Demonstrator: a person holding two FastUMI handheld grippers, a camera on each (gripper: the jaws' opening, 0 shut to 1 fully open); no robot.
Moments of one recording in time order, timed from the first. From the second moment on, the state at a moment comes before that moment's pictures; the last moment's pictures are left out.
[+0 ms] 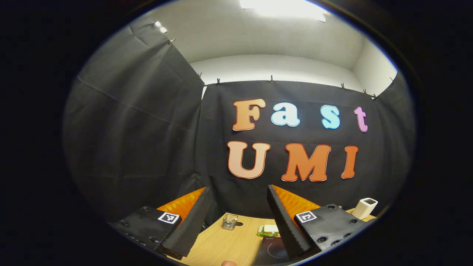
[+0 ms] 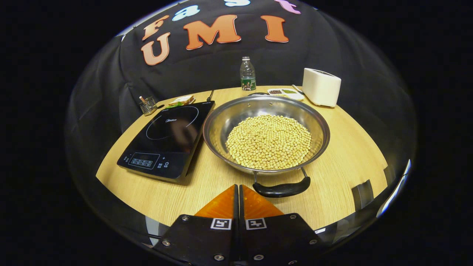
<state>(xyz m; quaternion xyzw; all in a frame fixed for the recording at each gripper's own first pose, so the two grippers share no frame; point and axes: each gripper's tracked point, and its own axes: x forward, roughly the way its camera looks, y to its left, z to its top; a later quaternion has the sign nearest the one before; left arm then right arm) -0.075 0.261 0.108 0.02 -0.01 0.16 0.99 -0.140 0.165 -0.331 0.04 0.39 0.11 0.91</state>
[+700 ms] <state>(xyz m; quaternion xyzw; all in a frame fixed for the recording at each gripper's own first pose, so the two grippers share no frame) -0.072 0.241 0.119 0.02 -0.02 0.14 0.99 -0.124 0.121 -0.332 0.05 0.39 0.08 0.92</state>
